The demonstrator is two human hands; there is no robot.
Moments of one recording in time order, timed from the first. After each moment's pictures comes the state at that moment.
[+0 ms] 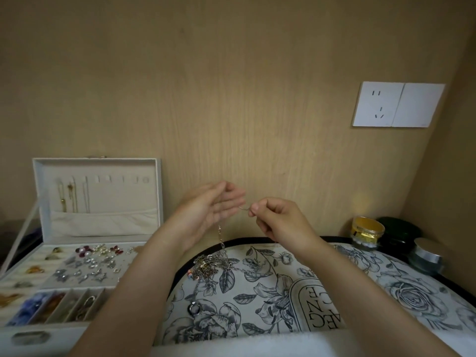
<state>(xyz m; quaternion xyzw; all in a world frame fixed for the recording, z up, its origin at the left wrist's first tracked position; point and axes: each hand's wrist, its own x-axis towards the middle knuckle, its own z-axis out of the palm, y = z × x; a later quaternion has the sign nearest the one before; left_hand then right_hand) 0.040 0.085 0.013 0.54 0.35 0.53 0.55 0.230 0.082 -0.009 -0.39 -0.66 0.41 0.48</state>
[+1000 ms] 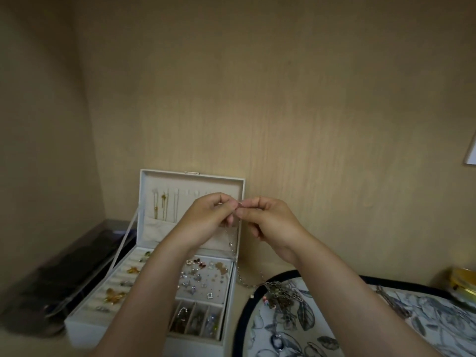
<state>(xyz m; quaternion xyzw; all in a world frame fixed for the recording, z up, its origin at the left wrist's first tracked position) -0.102 0.066 0.026 0.60 0.49 0.55 0.33 0.054 0.095 0.037 -0.37 -0.63 0.54 0.43</state>
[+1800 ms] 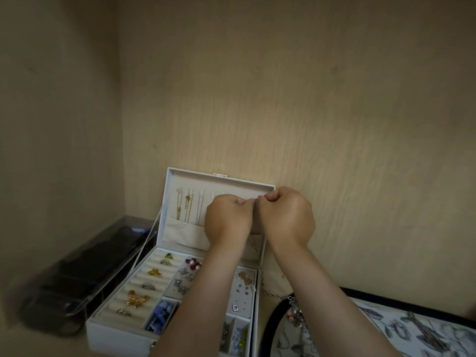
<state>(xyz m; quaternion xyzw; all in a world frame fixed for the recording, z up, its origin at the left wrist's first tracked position) -0.096 0.106 0.018 0.41 0.69 0.58 0.13 -0.008 0.120 0.033 -0.60 -0.61 0.07 0.51</state>
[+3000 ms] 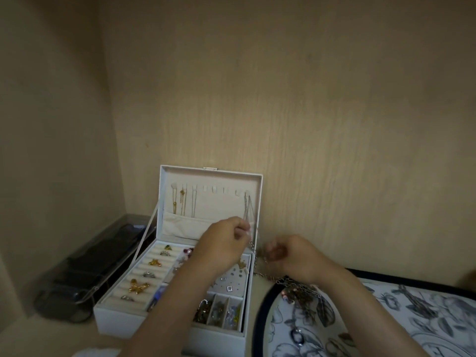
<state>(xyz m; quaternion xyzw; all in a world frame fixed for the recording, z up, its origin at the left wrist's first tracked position) -0.103 0.063 -0.026 0.64 0.64 0.39 0.15 0.086 0.115 -0.037 -0.49 -0.79 0.31 0.19</state>
